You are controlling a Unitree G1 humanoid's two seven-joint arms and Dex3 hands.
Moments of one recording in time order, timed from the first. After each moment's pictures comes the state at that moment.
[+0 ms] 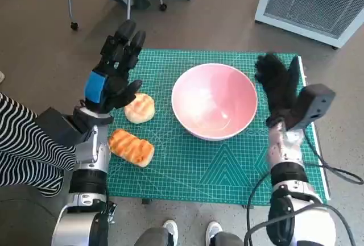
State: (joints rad) left arm -0.62 0.19 0.21 0.63 -0.31 -0.55 -0.54; right arm -0.90 -0.16 -0.35 1.22 0.15 -0.53 0.22
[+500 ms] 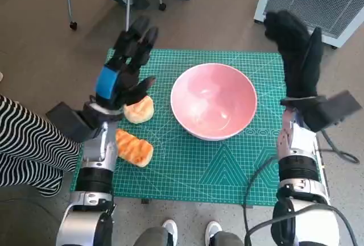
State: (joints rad) left arm -0.65 0.15 0.14 0.54 -0.27 -0.48 -0.48; right arm -0.86 -0.17 -0.26 0.89 0.17 -0.79 0.39
